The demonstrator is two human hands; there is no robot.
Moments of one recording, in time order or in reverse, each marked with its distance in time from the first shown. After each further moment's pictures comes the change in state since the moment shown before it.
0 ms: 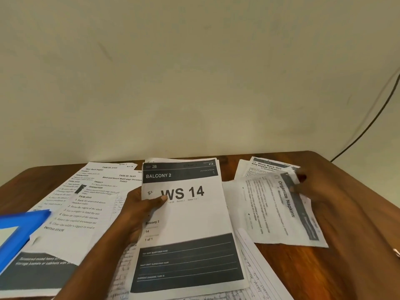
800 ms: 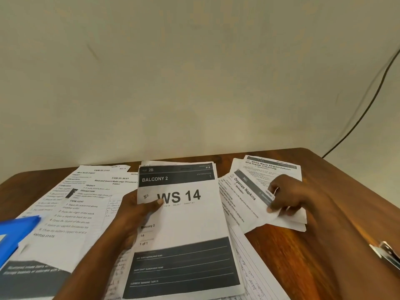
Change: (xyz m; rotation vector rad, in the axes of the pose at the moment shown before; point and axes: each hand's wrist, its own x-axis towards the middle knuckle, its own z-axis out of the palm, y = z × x) left_hand 0.000 -0.005 0.005 0.057 0.006 0.009; right_hand 0.001 -0.011 0.028 0.061 -0.327 0.051
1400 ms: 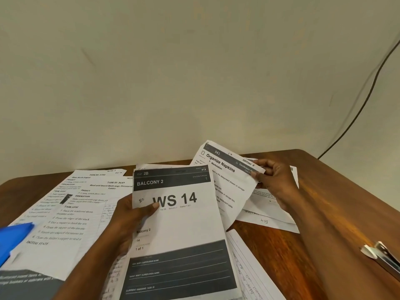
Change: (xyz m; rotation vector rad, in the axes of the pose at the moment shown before) left_hand 0.001 -0.001 -0.001 0.027 0.005 0.000; right_hand 0.027 -0.014 0.030 0.865 0.404 -0.392
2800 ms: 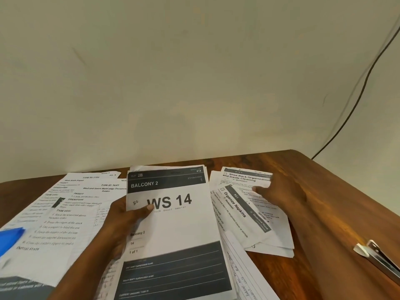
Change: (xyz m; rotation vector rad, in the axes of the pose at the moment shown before) left_hand -0.005 0.006 0.004 -0.002 0.030 -0.002; right_hand -0.008 0.002 -0.023 -1.089 0.071 0.143
